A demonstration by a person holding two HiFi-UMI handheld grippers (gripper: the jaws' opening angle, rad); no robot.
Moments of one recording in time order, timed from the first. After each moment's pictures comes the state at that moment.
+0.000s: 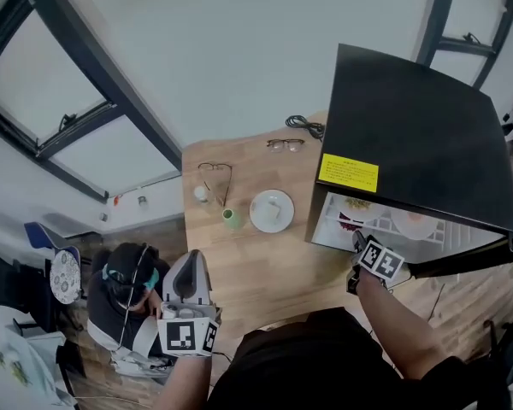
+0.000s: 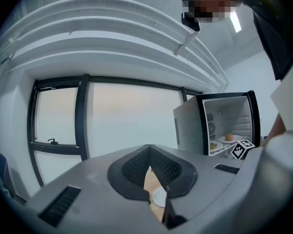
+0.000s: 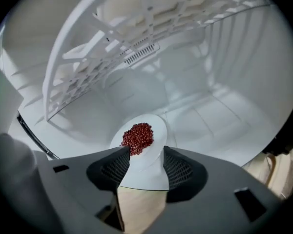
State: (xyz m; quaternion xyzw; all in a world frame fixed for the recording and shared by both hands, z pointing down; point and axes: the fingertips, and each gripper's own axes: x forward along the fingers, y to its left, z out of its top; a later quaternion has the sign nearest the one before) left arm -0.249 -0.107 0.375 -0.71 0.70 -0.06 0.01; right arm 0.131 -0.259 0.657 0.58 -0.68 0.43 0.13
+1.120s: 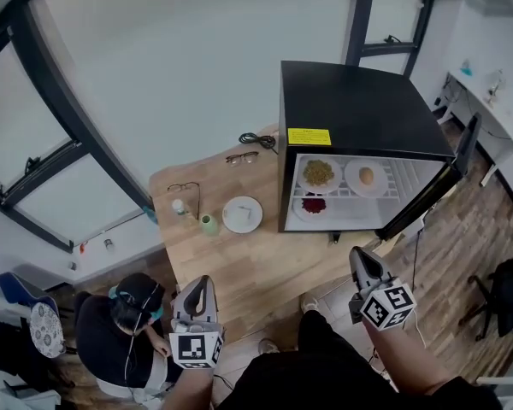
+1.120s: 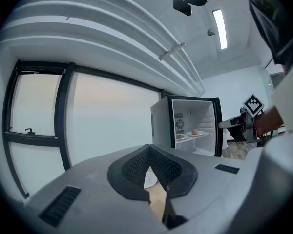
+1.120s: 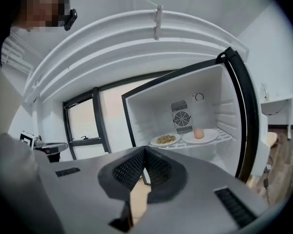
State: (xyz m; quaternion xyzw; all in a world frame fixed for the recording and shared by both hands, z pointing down) left arm -0.237 -0.026 0.418 -0.81 0.59 -0.06 0.00; right arm 0.097 -0.065 0.425 0.55 -0.83 0.14 0.02
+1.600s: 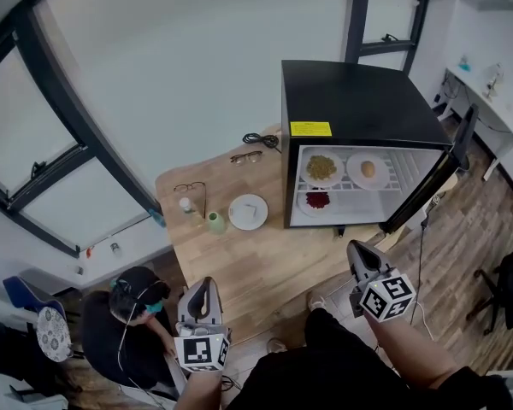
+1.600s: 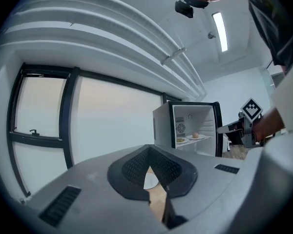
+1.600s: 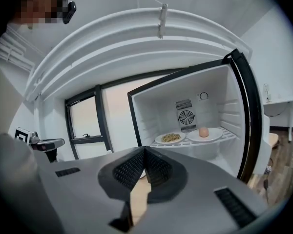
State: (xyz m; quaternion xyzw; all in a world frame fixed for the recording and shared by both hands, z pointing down) left arm -0.246 -0.003 0.406 -0.80 0.60 -0.04 0.00; right arm 0.078 -0.057 0.425 0.54 -0.83 0.14 0.03
